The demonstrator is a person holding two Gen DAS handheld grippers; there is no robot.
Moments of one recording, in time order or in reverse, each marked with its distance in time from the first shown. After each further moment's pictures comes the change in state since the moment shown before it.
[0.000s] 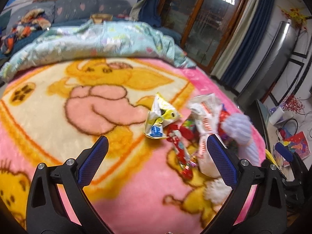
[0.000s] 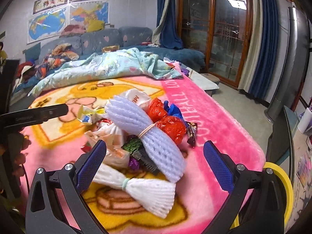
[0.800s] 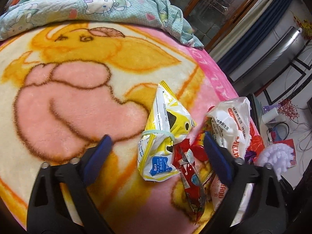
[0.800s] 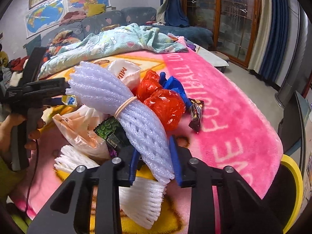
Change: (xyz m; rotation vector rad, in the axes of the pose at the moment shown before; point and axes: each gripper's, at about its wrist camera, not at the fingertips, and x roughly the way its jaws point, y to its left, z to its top) left arm 0.097 0.019 0.027 -0.090 0.195 -0.106; right arm 0.046 -0.028 -0.015 0.027 0.148 0.086
